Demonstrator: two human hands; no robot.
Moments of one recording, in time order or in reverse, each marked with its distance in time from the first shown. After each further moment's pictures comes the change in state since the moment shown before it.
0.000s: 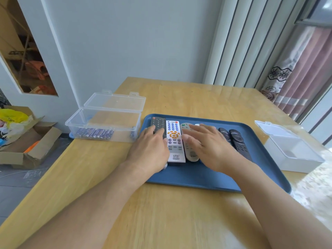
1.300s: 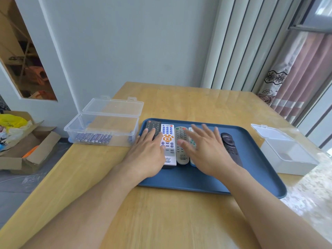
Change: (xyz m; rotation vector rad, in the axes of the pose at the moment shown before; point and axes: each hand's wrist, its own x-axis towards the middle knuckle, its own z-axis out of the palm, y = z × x) left_hand 0.012 -0.013 0.006 0.079 -0.143 0.080; right_hand 0.005 -0.001 0.009 -0.104 0.109 0.049
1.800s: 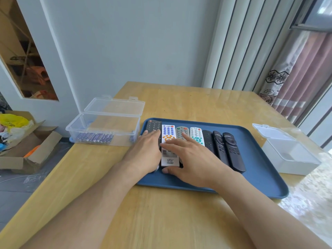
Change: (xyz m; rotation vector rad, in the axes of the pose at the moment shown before) left_hand 0.000 0.000 -0.005 -0.151 0.109 -0.037; right_hand -0.013 -0.028 0.001 -0.006 -0.081 -0.406
